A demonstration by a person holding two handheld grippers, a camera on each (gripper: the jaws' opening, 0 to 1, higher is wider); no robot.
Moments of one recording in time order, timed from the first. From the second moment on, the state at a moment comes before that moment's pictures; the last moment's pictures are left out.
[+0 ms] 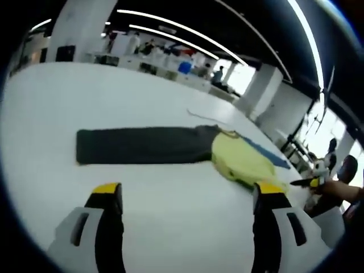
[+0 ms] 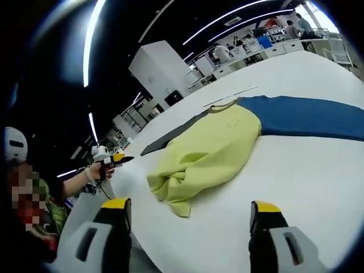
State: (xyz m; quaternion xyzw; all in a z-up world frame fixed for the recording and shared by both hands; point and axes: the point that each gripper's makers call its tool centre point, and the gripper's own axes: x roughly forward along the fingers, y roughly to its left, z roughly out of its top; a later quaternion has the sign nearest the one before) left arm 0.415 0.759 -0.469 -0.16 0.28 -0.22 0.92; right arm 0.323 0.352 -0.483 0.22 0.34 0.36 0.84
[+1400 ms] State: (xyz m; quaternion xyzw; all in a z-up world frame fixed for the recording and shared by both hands) left arm 0.366 0.684 -0.440 -0.15 0.22 -0.36 0.89; right arm 0.370 0.406 -0.480 0.39 0.38 0.32 0.77
